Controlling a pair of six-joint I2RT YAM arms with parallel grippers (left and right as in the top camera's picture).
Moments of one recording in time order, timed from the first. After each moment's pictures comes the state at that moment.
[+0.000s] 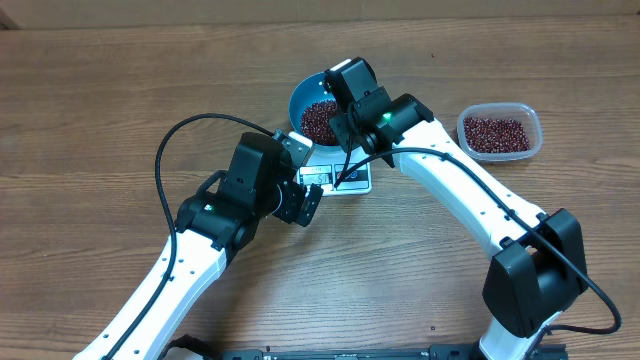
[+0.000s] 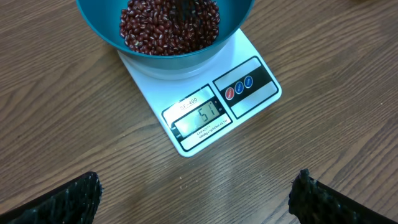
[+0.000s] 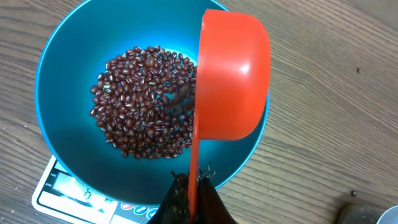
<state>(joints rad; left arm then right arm) -0.46 1.28 0.94 -0.54 0.07 0.03 0.58 1.88 1.61 -0.75 0.23 0.02</state>
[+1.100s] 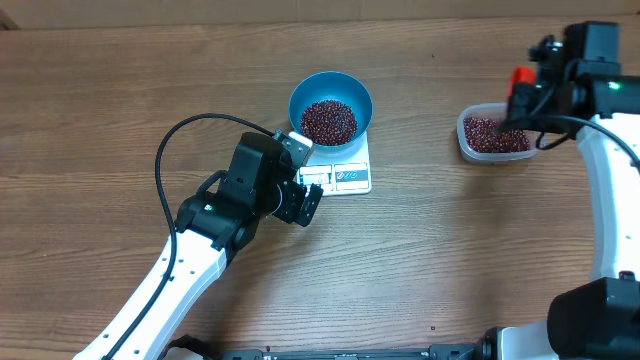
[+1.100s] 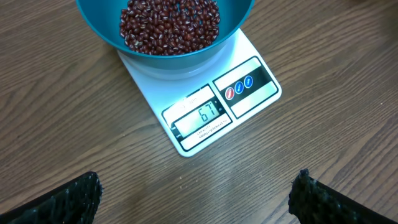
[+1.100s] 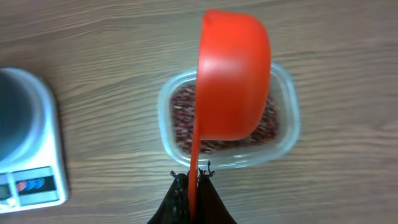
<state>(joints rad) -0.46 1.28 0.94 -0.54 0.07 0.03 -0.14 1.64 1.61 -1.06 -0.08 0.01</state>
